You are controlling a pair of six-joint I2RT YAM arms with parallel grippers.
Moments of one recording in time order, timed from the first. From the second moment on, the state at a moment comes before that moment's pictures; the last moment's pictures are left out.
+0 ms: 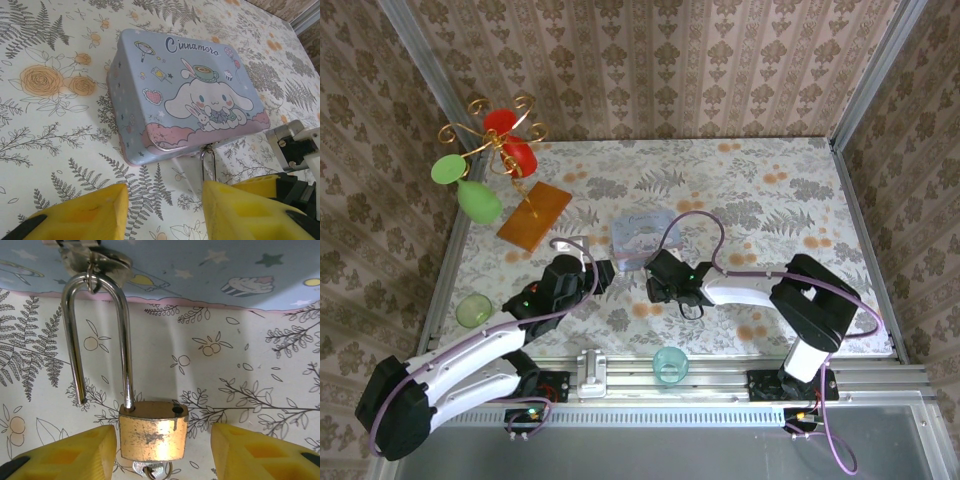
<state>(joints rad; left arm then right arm) -0.77 0.90 0.42 -0.05 -0.15 -0.69 0.89 1.70 0.88 -0.24 0.20 0.65</state>
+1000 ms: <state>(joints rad) -0.68 1.38 0.84 -0.06 -0.02 -0.30 0.89 1.70 0.85 -0.18 0.20 0.76</state>
